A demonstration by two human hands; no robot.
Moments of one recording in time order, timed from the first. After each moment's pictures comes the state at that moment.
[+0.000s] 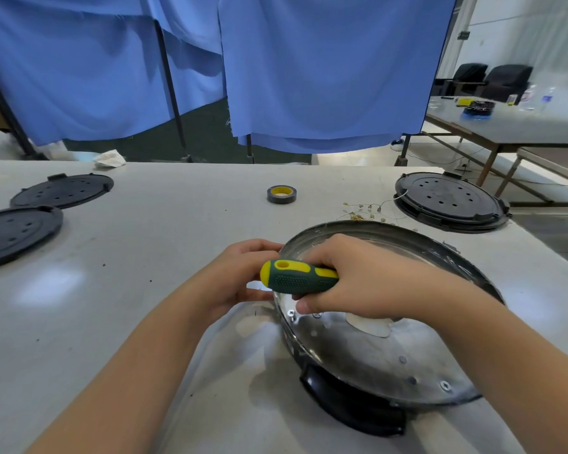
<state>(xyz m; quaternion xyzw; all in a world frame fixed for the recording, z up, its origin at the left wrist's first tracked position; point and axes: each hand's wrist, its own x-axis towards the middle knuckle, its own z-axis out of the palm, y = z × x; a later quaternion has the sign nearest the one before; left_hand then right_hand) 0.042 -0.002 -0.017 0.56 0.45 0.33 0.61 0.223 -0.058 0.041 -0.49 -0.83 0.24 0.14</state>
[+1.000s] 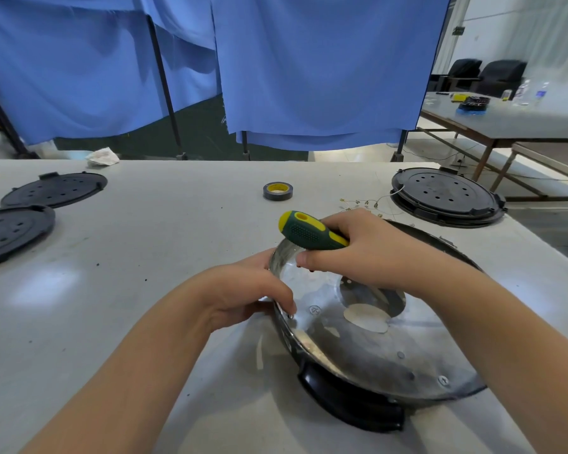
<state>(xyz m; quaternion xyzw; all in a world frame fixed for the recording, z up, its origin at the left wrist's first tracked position) 0.058 -0.025 -0.002 0.60 0.41 0.21 0.66 0.231 -0.049 0.046 -0.57 -0.74 0.26 0.23</state>
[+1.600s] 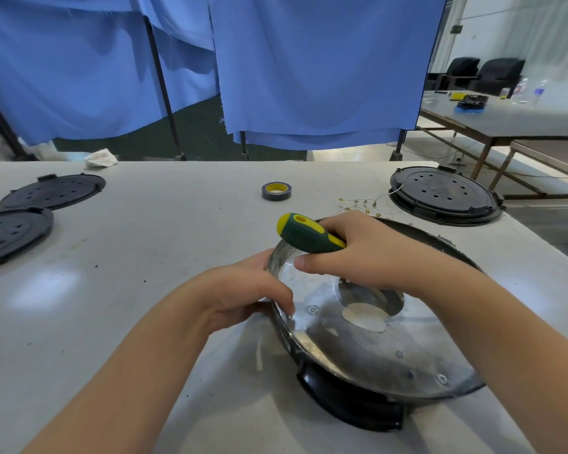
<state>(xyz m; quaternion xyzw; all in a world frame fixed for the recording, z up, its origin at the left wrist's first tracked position) 0.059 -0.029 0.003 0.59 0.43 0.20 0.65 0.232 -0.049 0.044 -0.56 -0.74 0.28 0.23</state>
